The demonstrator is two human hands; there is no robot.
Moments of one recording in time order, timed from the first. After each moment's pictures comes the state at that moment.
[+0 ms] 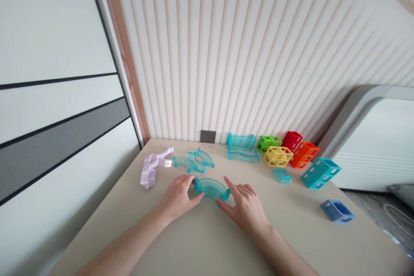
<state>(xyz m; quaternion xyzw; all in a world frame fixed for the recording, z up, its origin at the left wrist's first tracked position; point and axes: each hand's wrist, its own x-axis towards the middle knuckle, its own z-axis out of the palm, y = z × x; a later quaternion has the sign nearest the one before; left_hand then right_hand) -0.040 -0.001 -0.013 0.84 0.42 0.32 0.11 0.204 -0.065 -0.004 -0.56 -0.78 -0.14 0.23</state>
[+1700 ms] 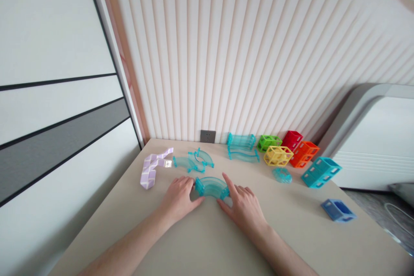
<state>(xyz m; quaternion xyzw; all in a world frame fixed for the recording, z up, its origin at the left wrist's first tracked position) -0.035 -0.005 -0.011 0.86 0.46 0.21 0.06 0.198 -0.066 -0.007 -0.62 -0.77 -0.06 0.15</state>
